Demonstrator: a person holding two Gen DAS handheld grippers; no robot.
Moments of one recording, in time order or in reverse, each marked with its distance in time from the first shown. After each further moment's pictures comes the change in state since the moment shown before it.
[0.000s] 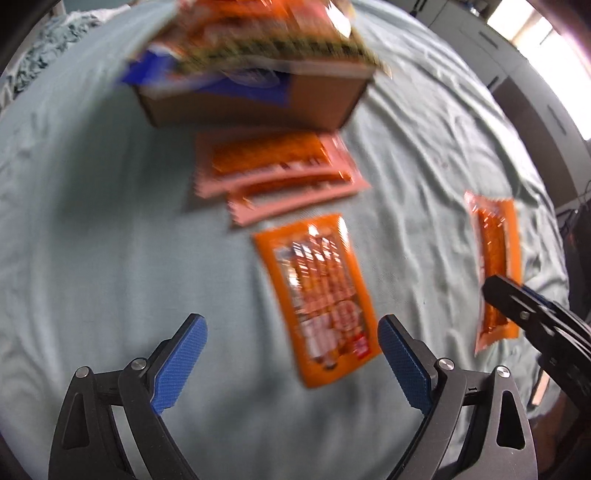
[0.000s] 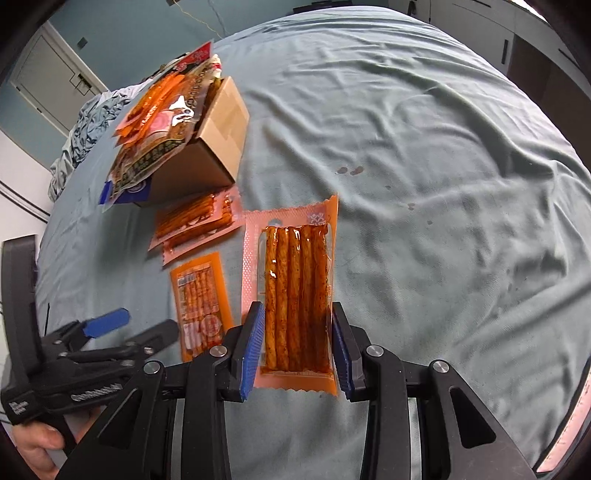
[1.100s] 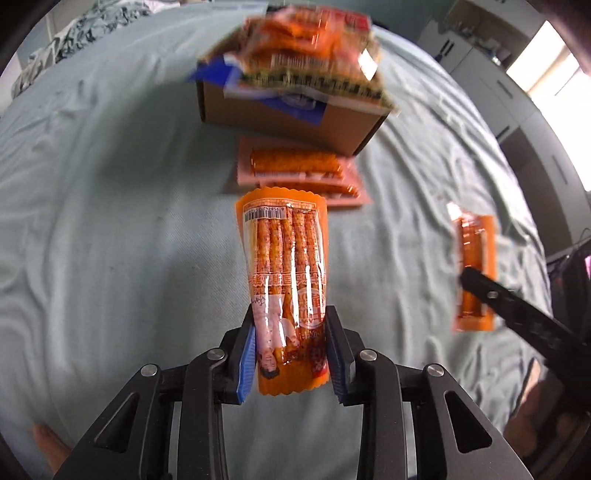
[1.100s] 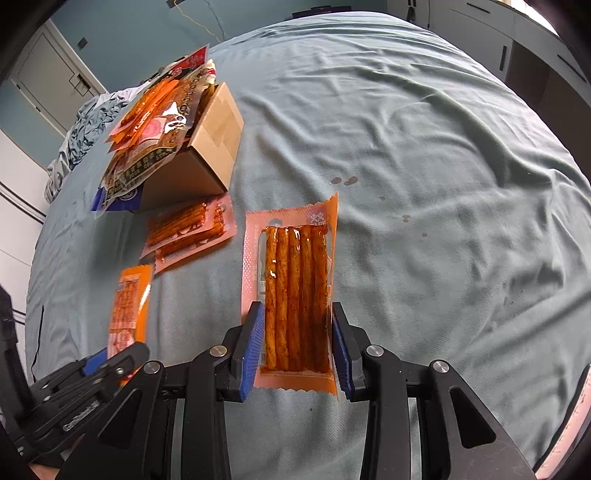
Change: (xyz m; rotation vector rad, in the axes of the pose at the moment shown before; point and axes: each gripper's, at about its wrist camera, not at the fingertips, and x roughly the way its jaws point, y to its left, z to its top) left arm -0.059 0.016 -0.049 -0.162 -0.152 -0.022; right arm -0.001 0.002 0.005 -0.033 -0.033 -0.001
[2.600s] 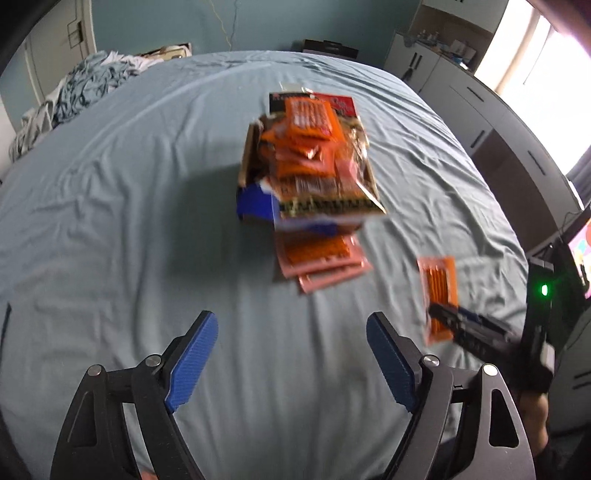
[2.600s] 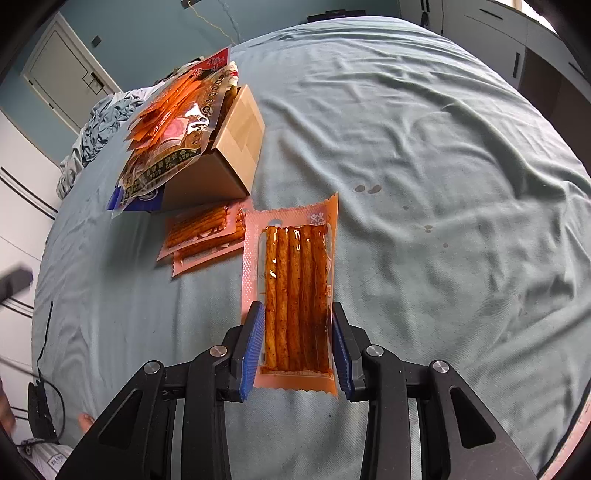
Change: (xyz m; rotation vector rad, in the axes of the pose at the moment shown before) left arm -0.083 0.032 0.057 0.138 -0.087 0.009; right arm -0.002 0.009 0.000 -0.011 -0.024 0.030
